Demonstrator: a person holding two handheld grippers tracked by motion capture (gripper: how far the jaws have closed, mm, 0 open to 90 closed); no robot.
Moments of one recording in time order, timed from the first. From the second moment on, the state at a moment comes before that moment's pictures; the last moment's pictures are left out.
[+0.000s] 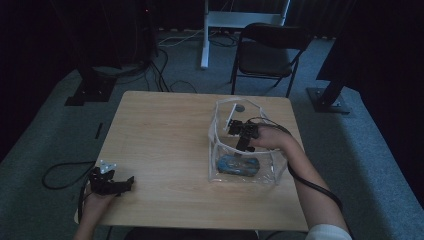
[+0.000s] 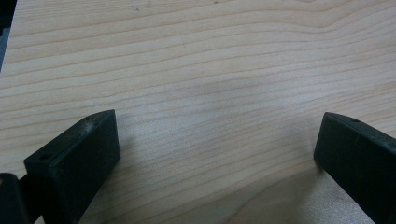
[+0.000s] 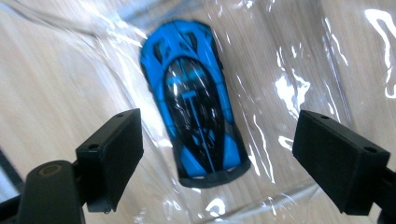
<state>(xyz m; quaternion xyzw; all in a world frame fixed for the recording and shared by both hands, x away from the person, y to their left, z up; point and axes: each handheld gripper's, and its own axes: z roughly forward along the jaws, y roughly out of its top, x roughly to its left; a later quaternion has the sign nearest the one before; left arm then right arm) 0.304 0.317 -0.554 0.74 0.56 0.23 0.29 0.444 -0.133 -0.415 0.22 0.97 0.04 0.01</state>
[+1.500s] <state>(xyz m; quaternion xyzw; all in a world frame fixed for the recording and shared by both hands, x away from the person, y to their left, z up) 0.304 0.317 -0.554 0.74 0.56 0.23 0.29 0.427 -0.165 -0.365 0.27 0.94 0.20 0.04</state>
